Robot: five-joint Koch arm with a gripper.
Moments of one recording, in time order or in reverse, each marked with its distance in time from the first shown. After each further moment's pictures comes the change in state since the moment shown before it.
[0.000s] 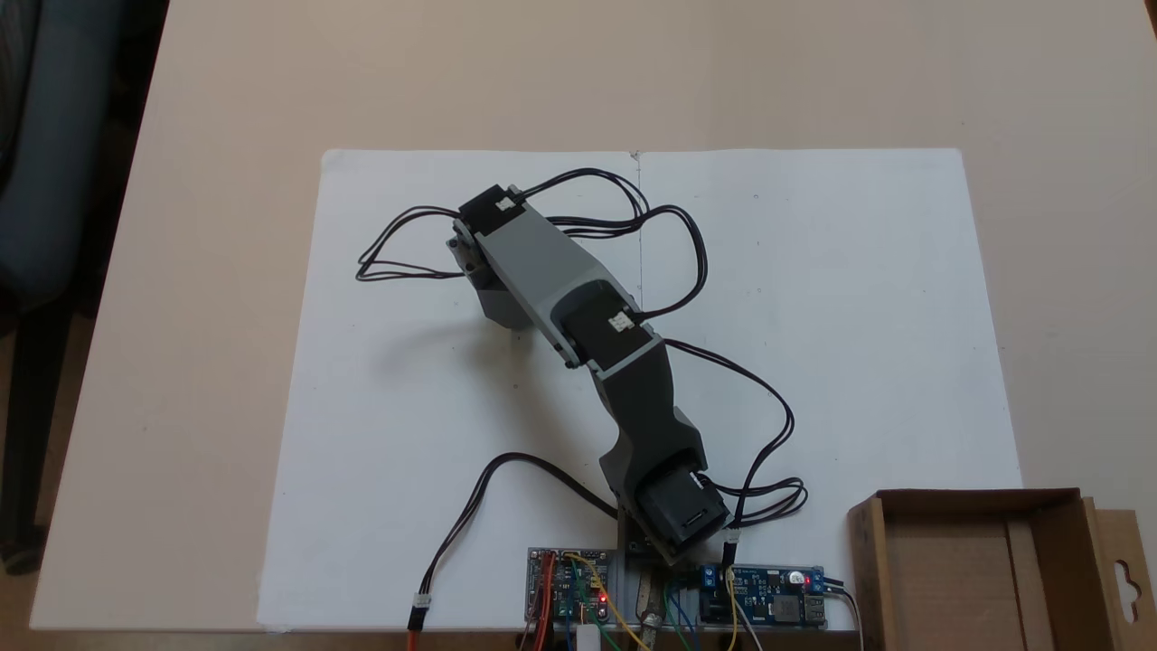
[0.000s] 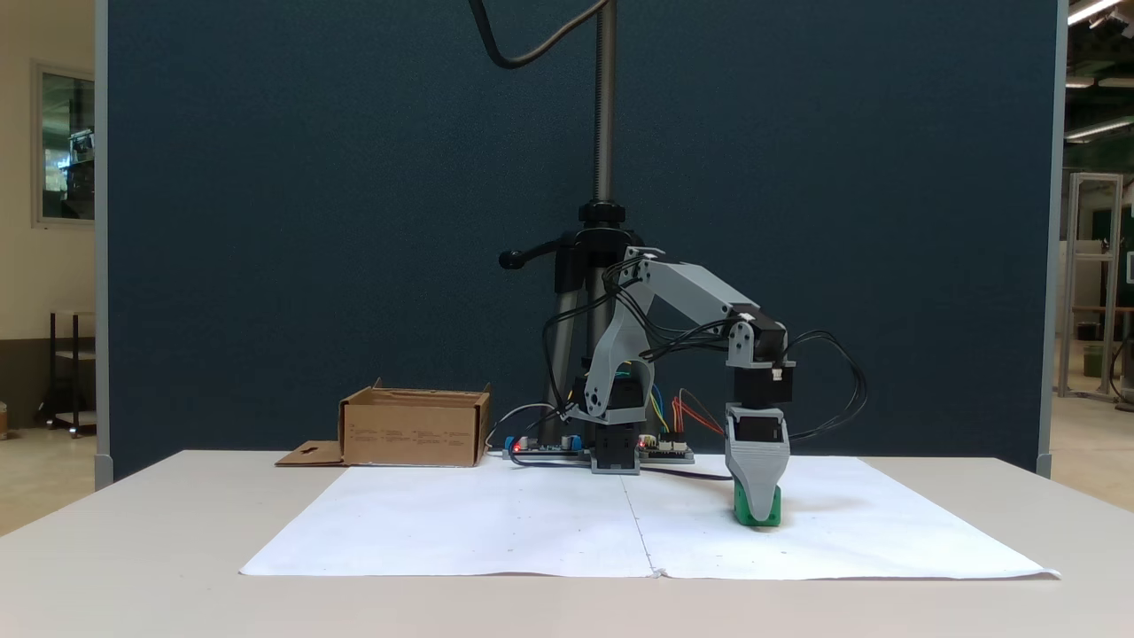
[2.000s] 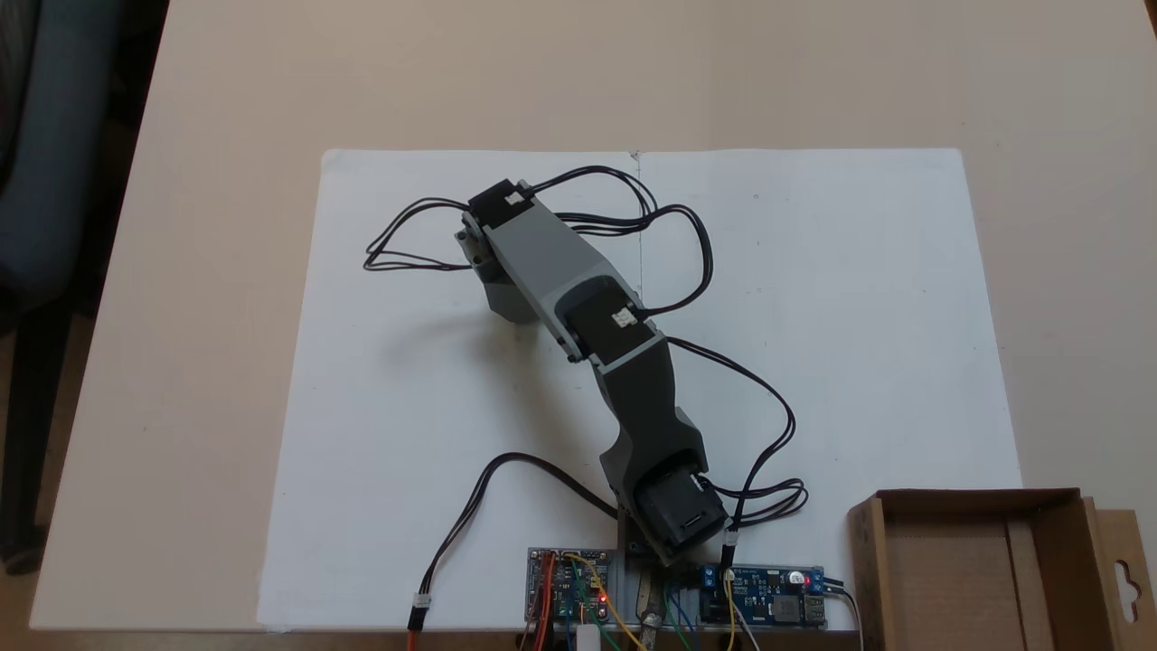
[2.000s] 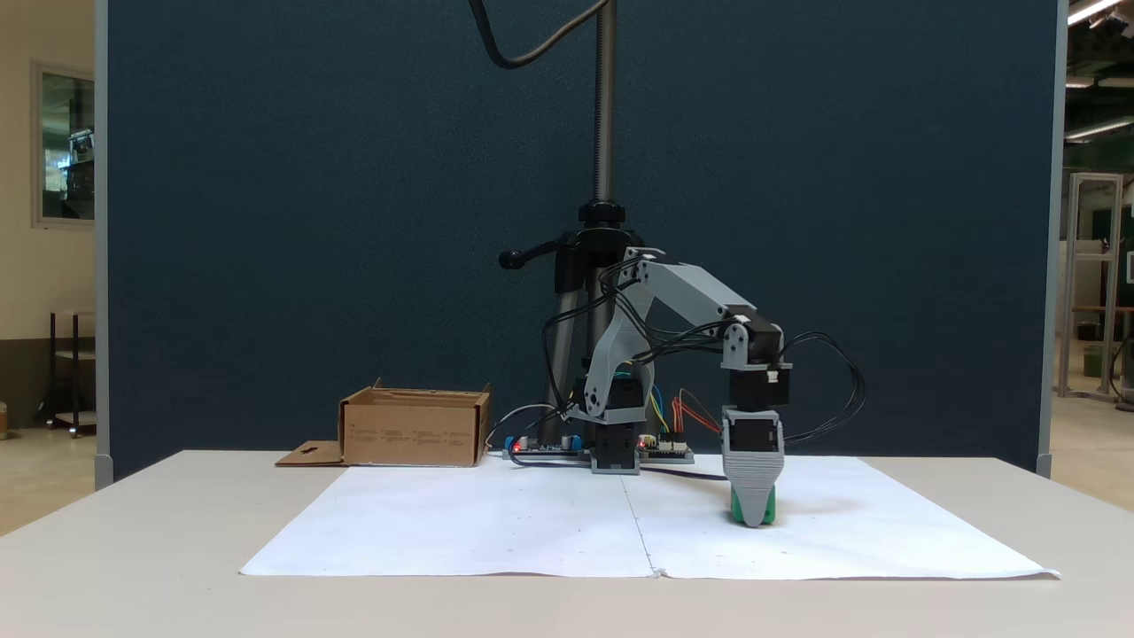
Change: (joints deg) arm 2.8 -1.1 0.2 -0.8 0.2
